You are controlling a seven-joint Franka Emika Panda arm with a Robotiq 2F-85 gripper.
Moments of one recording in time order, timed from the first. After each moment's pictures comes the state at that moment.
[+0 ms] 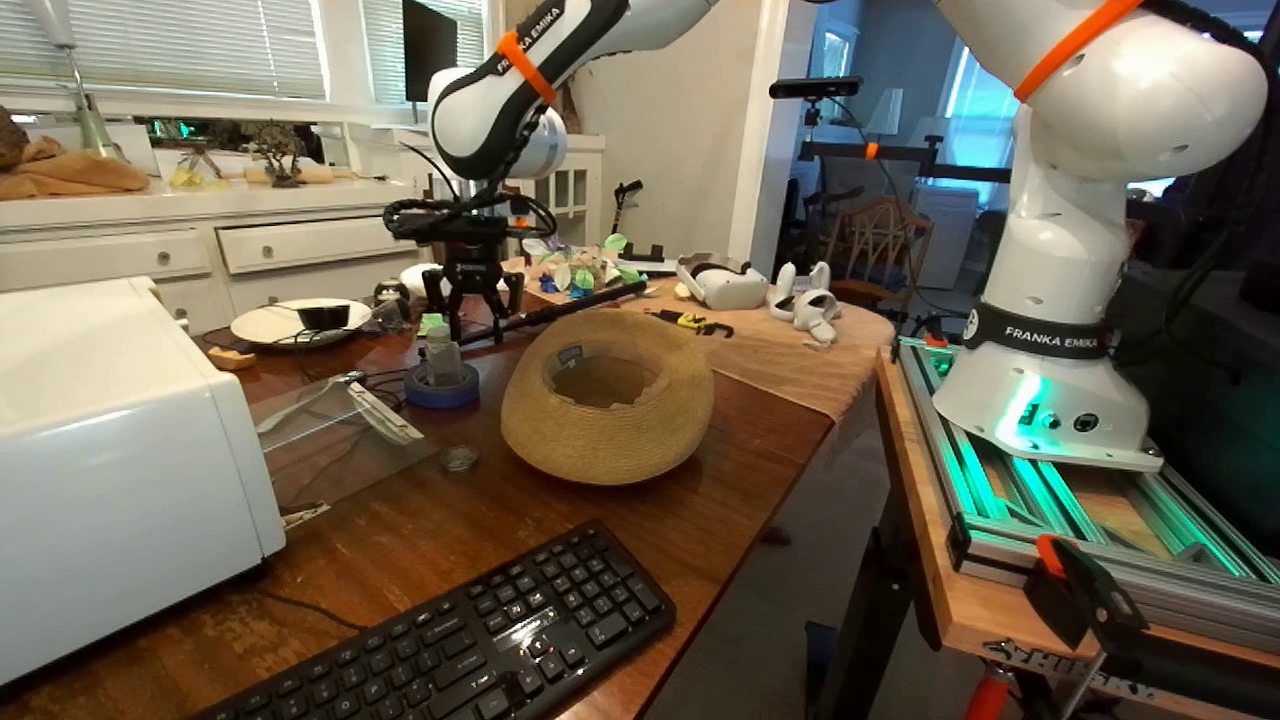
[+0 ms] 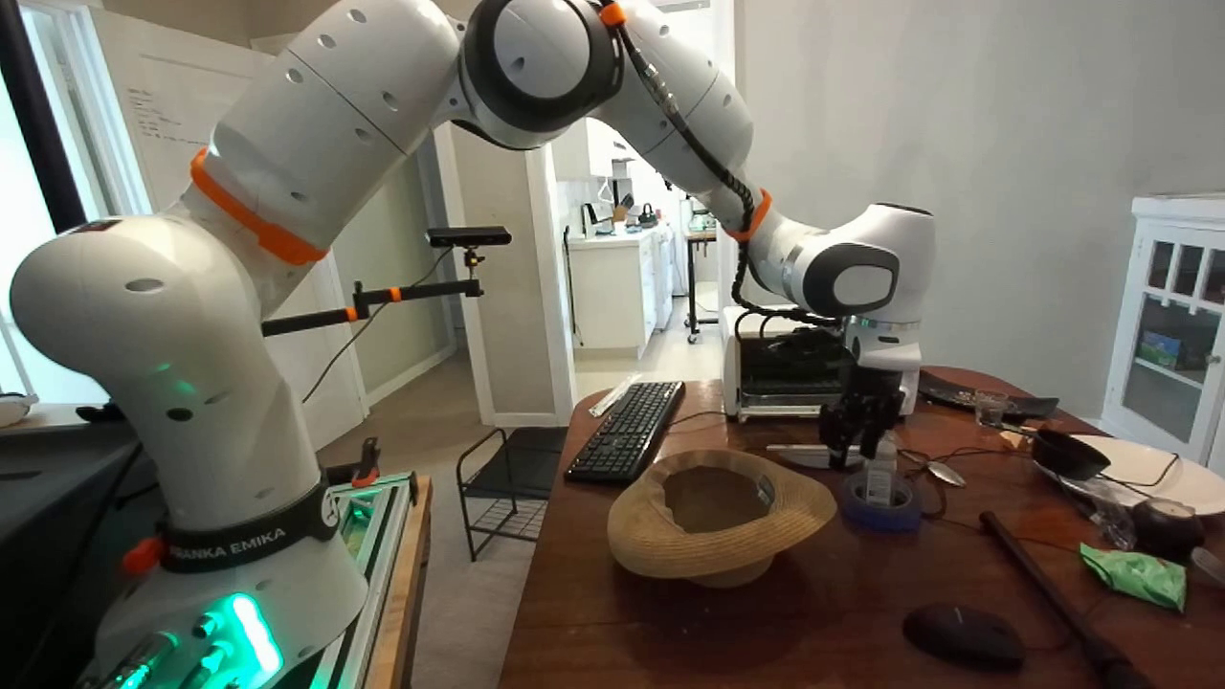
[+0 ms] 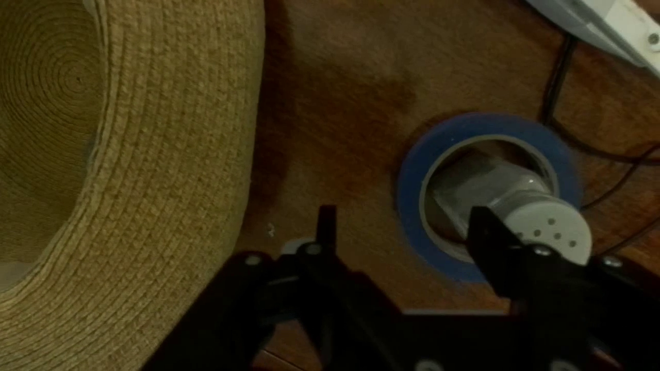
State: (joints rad) arm 0.08 0.82 -0.03 -1.51 0.15 2.29 1.27
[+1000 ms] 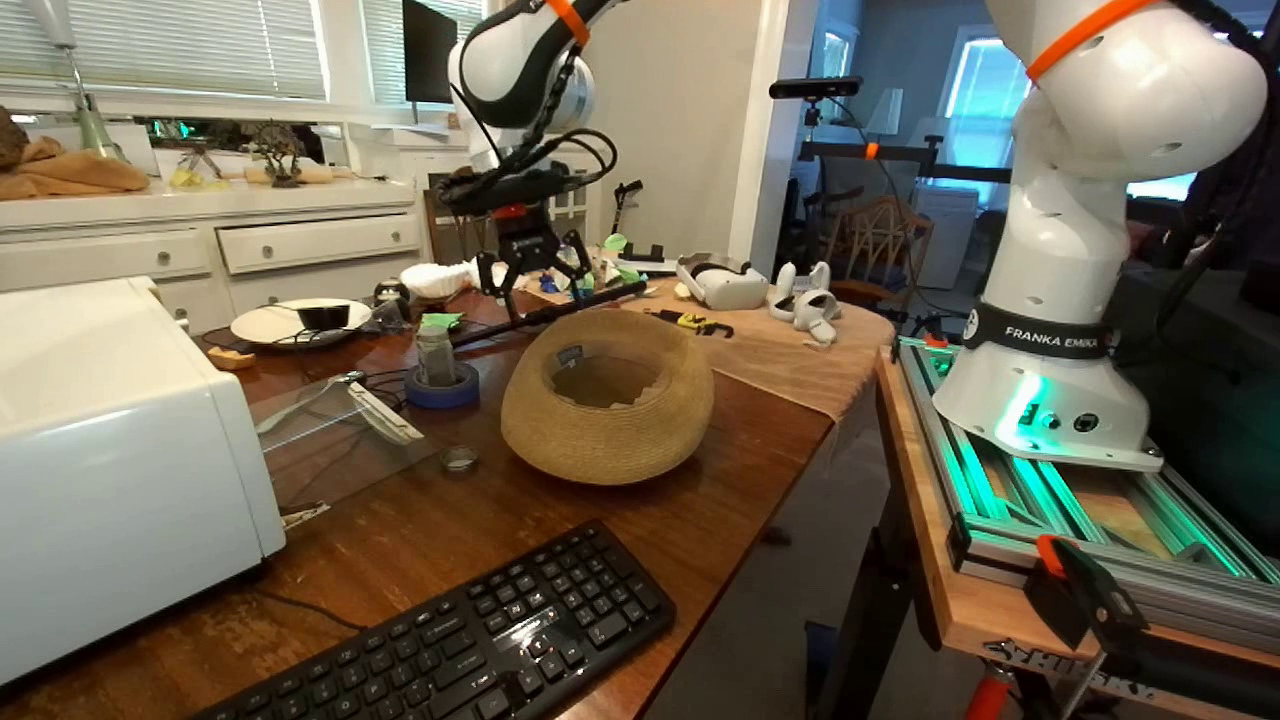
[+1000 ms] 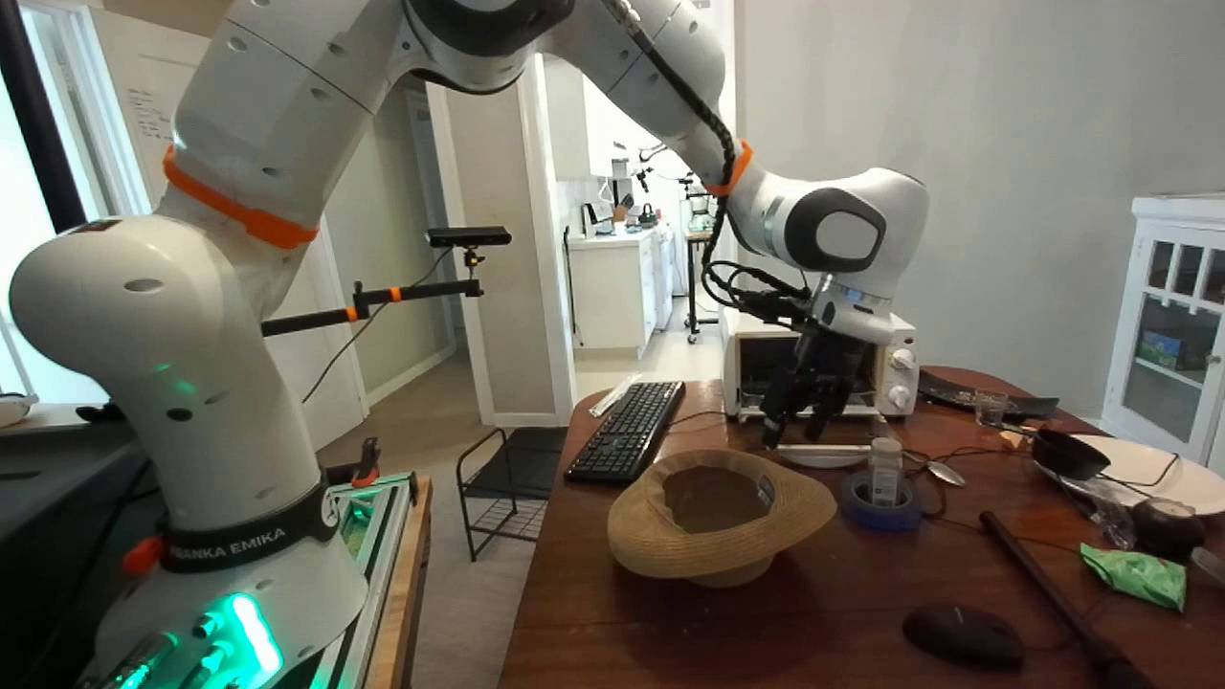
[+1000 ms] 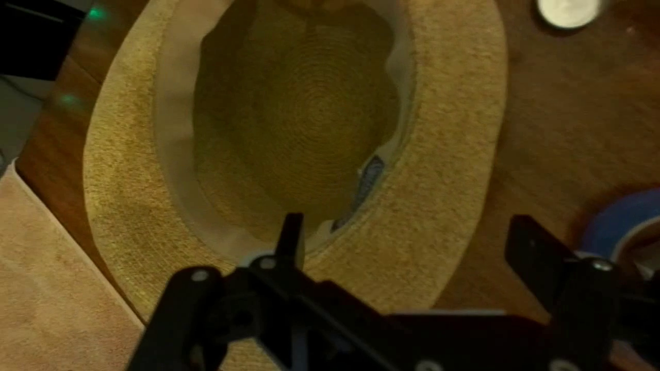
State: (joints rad) arm 0.08 0.63 -0.05 -1.70 0.13 2.01 1.17
